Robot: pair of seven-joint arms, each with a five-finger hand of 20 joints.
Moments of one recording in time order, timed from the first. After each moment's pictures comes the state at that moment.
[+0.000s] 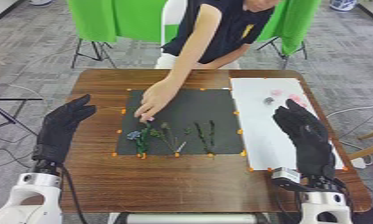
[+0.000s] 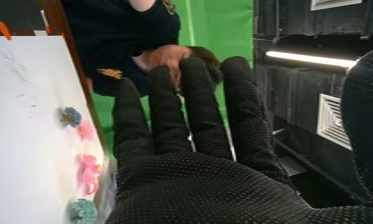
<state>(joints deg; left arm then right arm) 122.0 -68.0 -102.5 -119.4 61.3 -0.1 10.6 -124.6 -87.9 100.1 -120.5 -75.0 -6.8 -19.2</state>
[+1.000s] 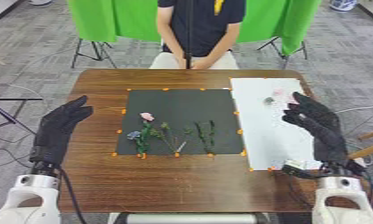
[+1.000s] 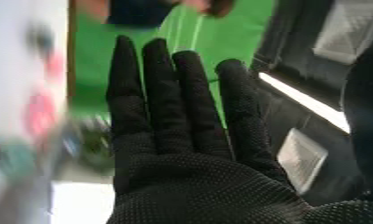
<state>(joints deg) 122.8 -68.1 -103.0 -119.6 61.3 0.9 10.6 -119.5 -80.4 103.2 -120.9 -96.1 4.4 -10.1</state>
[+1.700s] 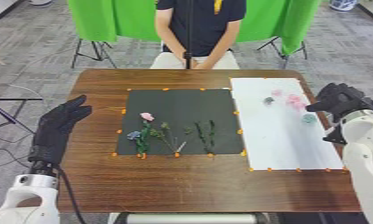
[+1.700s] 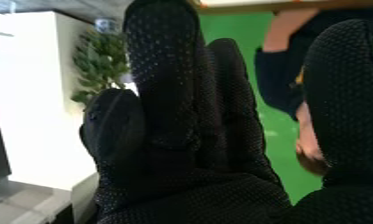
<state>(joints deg) 123.1 -67.4 -103.0 -120.1 61.1 1.9 10.6 -94.5 -55.6 97.9 -105.7 -143.8 -20.8 18.1</state>
